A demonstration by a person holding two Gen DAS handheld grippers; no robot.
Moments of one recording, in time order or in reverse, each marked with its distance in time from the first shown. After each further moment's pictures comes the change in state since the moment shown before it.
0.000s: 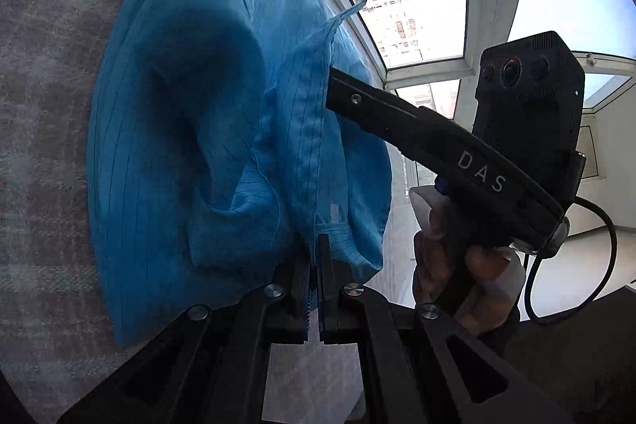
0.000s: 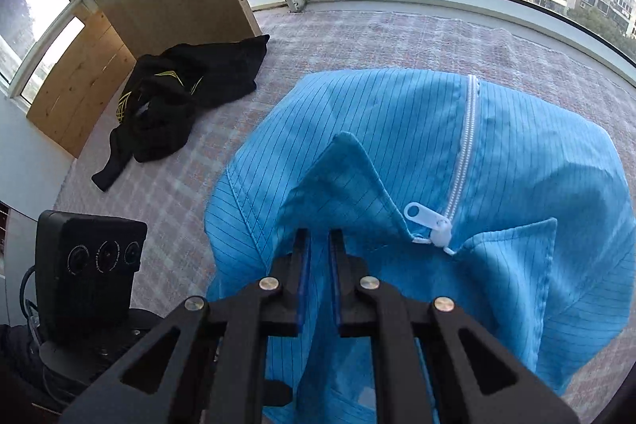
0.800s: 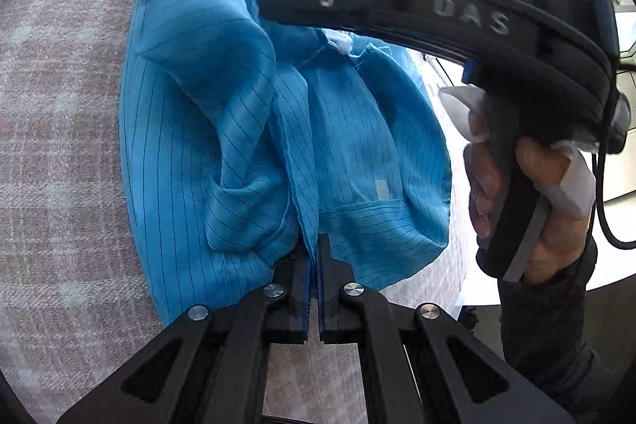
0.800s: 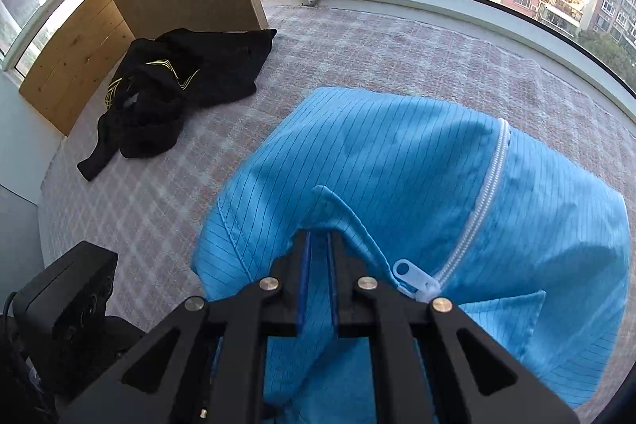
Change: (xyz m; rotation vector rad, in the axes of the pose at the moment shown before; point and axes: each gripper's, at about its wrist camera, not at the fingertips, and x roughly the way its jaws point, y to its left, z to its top) left arm 0.025 -0.022 0.005 0.139 0.050 0.225; right arm 0.027 0.008 0.043 -0.098 0.040 -0.050
